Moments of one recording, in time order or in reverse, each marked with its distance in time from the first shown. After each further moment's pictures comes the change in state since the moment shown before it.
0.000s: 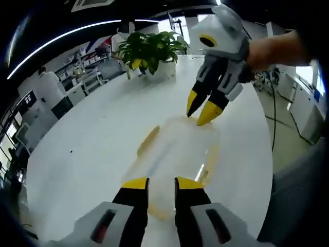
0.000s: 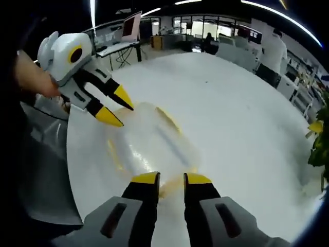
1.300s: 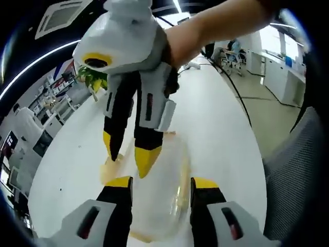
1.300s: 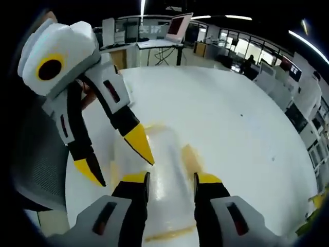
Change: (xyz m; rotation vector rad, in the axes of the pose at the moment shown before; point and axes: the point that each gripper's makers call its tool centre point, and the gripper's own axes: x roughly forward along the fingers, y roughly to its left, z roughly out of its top) left arm 0.010 -0.054 0.023 0.320 -0.047 -0.160; right arm 0.039 0.031 0.049 -0.336 0.009 0.226
